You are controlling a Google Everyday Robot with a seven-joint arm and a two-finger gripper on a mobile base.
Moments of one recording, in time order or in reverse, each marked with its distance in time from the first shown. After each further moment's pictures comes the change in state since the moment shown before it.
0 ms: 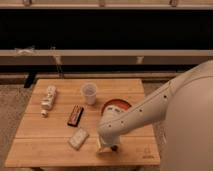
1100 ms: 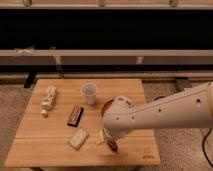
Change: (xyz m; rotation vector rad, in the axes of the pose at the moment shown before) arm 0.003 -0.007 -0.061 -0.028 -0.070 0.010
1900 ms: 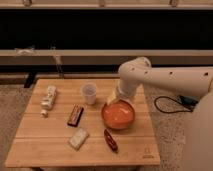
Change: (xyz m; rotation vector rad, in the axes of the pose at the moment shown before) arm -0.147 -0.089 -0.069 -0.035 -0.090 0.113
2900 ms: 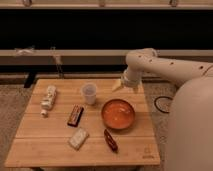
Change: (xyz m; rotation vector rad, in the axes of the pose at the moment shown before) arm -0.087 -0.052 -0.002 -0.045 -0.024 0.149
